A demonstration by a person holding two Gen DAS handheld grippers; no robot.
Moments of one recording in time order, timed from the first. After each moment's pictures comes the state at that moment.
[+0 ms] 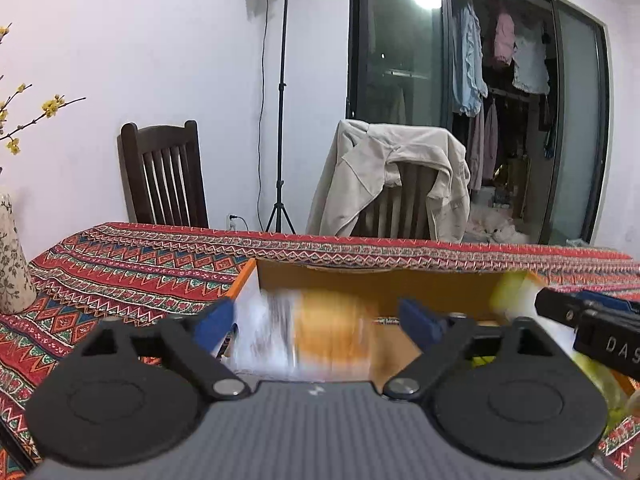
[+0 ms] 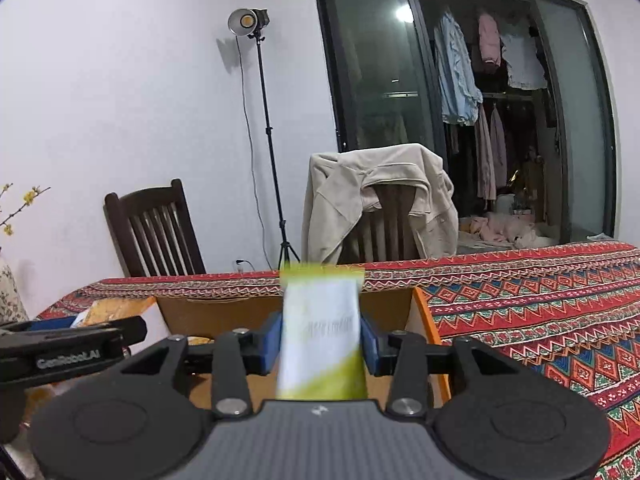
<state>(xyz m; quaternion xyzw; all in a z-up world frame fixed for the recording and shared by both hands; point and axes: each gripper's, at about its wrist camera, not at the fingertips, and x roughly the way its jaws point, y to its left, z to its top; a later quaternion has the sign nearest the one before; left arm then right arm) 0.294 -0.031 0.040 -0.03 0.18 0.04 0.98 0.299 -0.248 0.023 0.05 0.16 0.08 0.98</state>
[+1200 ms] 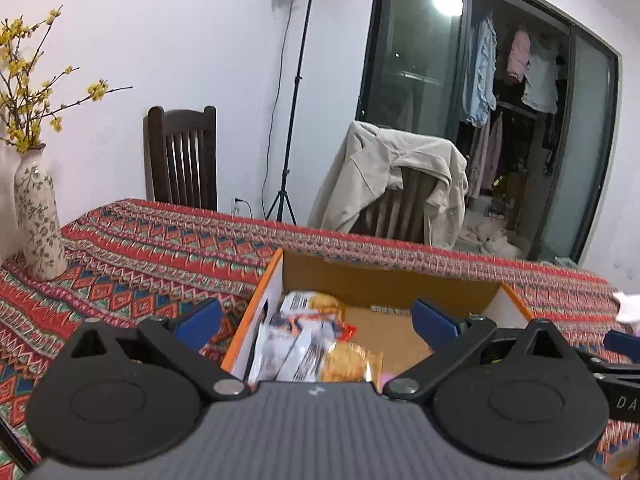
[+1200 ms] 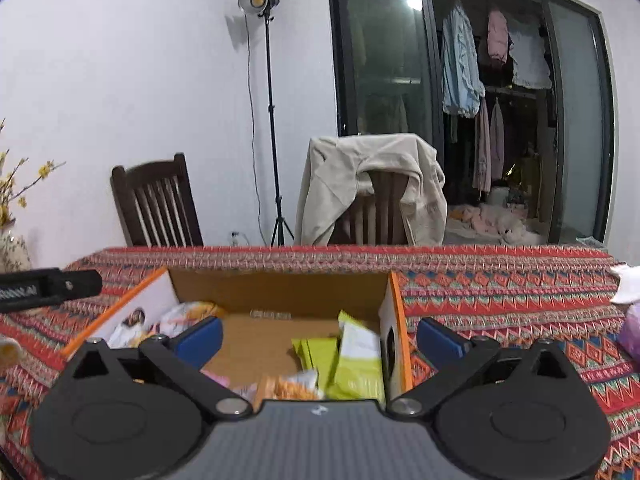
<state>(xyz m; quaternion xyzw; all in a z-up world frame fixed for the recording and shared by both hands) 0.225 -0.002 0.075 -0.07 0.20 0.03 0.98 0.237 -0.259 0.055 0.02 0.21 0.09 0.97</state>
